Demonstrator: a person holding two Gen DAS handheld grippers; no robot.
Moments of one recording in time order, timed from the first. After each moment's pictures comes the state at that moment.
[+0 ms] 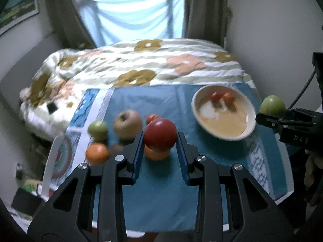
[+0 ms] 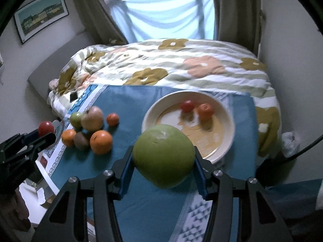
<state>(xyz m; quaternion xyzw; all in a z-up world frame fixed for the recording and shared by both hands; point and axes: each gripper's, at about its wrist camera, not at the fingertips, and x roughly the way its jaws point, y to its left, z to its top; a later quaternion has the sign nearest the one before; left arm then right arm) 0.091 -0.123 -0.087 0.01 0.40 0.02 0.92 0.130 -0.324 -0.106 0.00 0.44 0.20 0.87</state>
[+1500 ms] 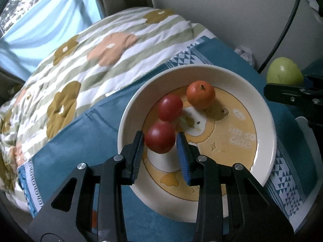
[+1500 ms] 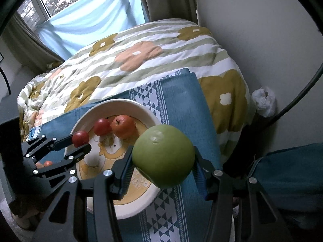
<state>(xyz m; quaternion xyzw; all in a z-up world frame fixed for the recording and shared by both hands) 0.301 -0.236 -0.208 0.18 0.48 -0.20 0.83 0.226 -0.395 -0.167 0.11 0.51 0.01 0.86</state>
